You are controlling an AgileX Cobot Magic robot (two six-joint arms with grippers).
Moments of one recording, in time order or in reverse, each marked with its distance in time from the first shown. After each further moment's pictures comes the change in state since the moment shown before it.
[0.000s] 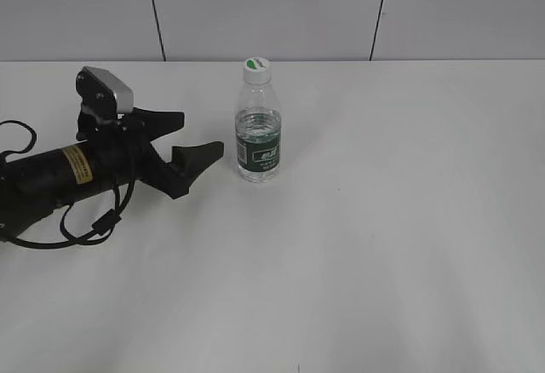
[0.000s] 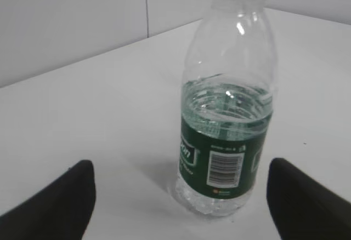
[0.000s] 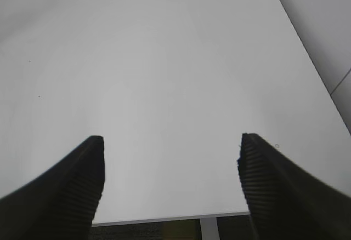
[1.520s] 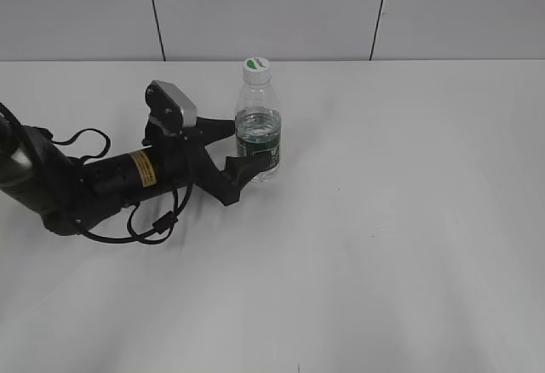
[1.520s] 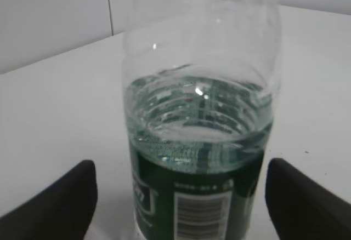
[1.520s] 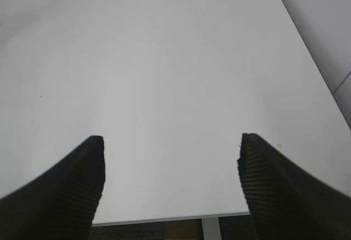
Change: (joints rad) left arm -0.122 0.195 -0.225 -0.021 0.012 0.023; right arm 0.000 0.000 0.000 0.005 0.000 0.003
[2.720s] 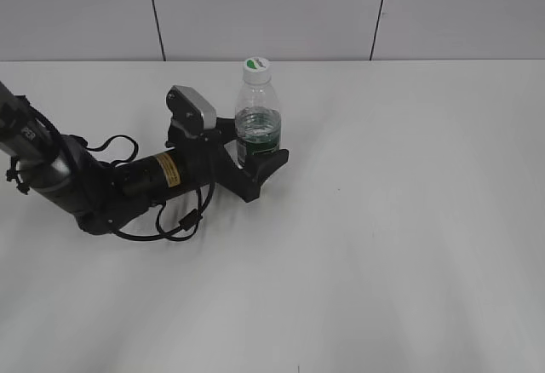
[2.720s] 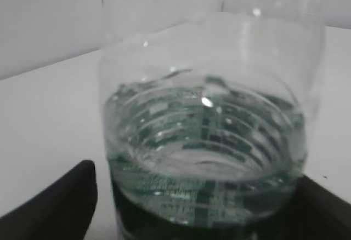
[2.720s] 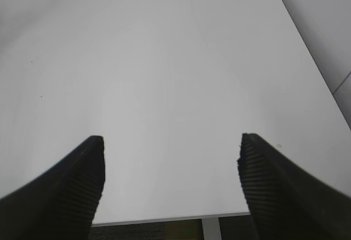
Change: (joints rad) left arm -0.043 0.112 -0.123 -0.049 -0.048 -0.004; right arm 0.000 0.000 0.000 0.000 0.000 0.000
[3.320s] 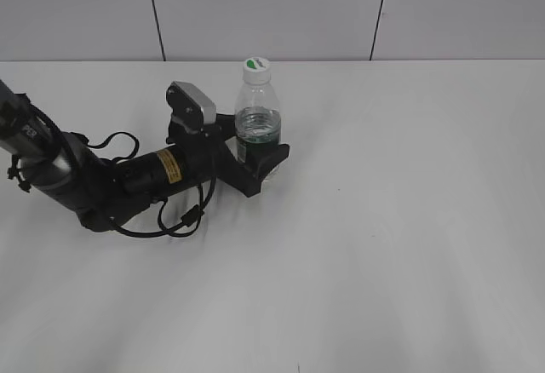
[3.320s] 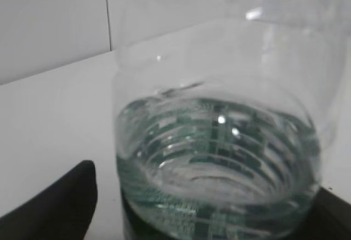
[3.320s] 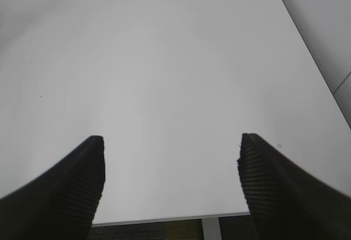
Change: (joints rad) left arm 0.000 0.000 -0.020 -0.004 0.009 -0.022; right arm 0.000 0.000 0.000 0.000 0.000 0.000
